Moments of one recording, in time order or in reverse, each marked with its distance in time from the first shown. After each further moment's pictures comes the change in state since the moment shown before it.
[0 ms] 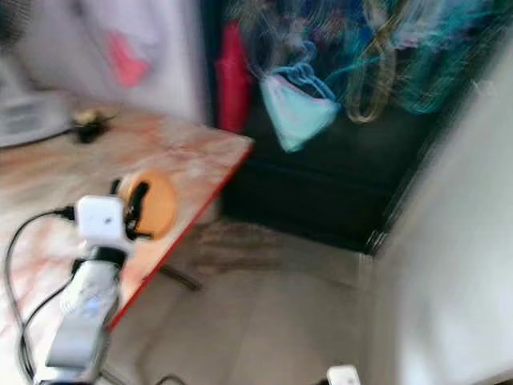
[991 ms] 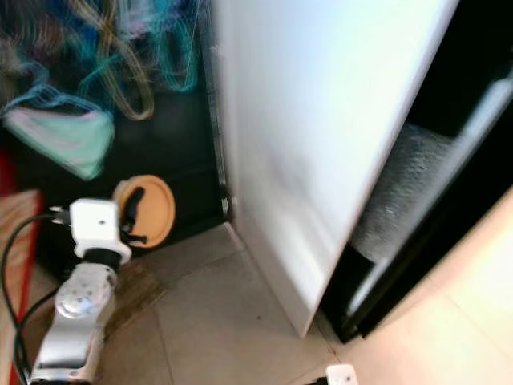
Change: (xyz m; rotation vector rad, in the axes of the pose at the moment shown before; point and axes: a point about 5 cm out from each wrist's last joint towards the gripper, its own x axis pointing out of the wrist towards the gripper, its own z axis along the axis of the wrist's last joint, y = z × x) left arm 0.002 0.006 -0.005 -0.019 0.030 -0.001; right arm 0.001 0.004 0.006 0.001 -0.016 0.005
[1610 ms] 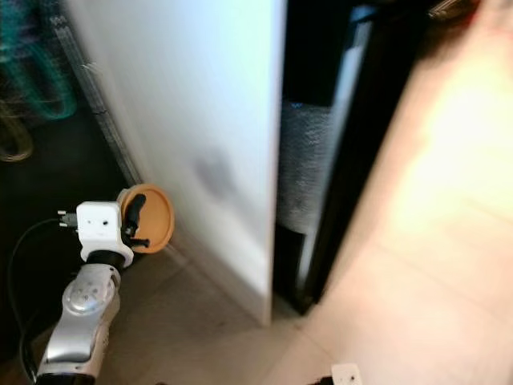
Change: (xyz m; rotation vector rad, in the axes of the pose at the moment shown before) left arm 0.003 0.003 -0.021 -0.024 0.107 0.026; right arm -0.001 -0.007 -0.001 -0.008 0.007 -0.019
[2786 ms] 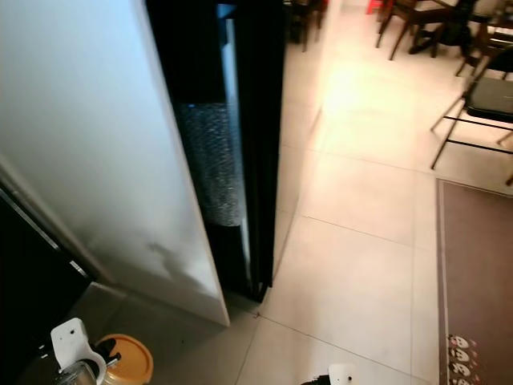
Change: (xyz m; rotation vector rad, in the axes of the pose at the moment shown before) left arm -0.096 0.048 -0.186 -0.374 0.914 0.332; right arm 0.000 0.005 -0.001 0.055 -0.031 -0.029
